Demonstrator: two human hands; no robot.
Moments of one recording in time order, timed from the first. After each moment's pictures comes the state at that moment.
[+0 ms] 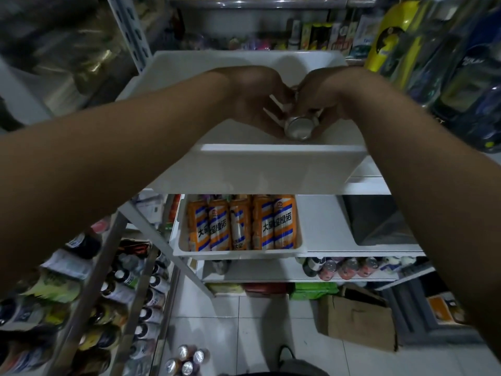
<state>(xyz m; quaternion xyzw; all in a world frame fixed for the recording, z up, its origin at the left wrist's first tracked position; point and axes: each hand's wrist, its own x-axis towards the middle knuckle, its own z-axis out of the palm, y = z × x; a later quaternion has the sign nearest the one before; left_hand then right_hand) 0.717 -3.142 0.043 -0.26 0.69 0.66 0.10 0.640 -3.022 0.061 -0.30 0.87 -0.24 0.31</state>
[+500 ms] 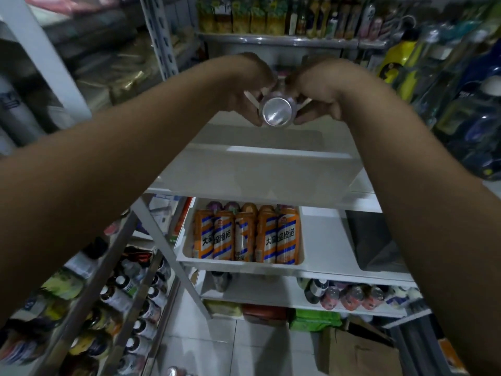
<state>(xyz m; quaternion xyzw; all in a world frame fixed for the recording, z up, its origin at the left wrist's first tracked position) 0.757 -3.138 0.086 -0.30 0.79 0.53 -0.10 0.670 -3.023 0.090 -0.34 0.82 -0.39 0.24</state>
